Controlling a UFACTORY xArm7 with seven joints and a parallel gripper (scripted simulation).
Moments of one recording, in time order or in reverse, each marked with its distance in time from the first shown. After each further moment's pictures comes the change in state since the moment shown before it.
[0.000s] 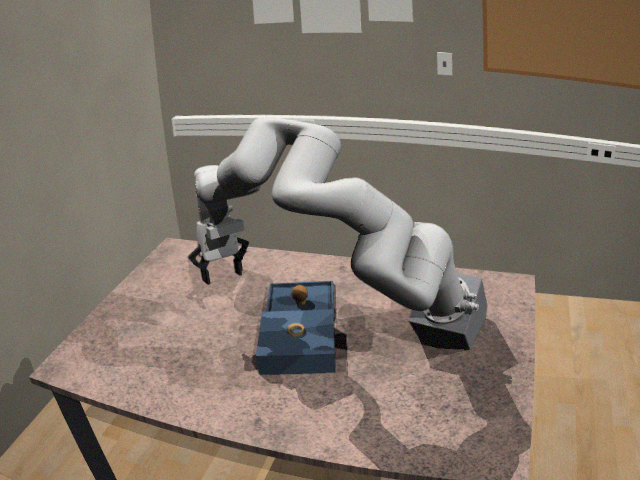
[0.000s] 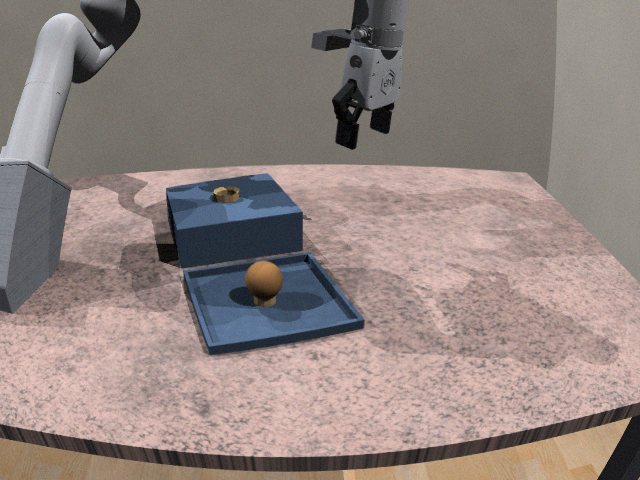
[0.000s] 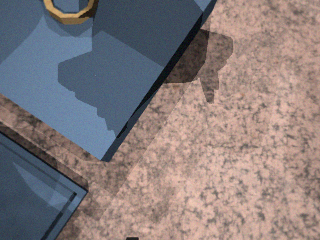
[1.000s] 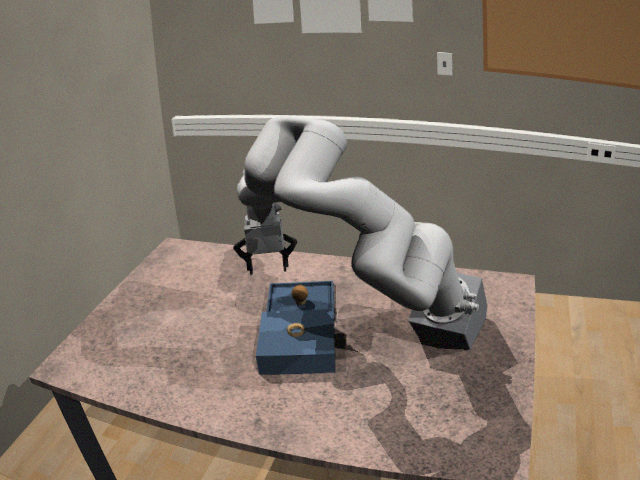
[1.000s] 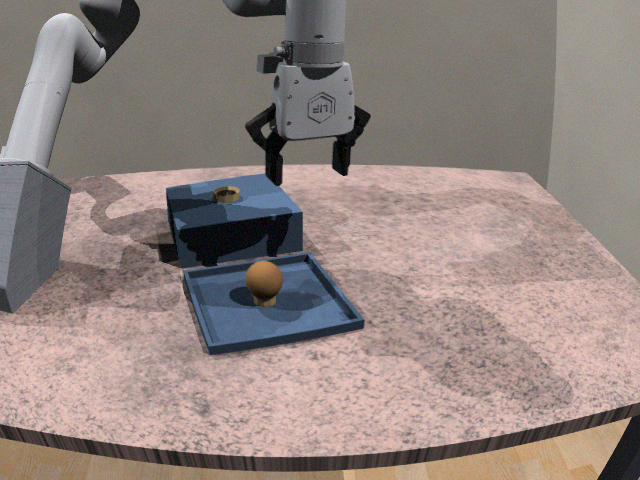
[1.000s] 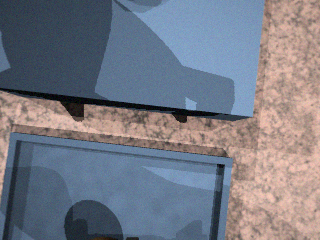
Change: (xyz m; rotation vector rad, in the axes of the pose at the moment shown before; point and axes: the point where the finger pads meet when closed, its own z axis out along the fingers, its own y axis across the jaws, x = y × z) arm -0.004 -0.134 0.017 0.018 -0.119 0.472
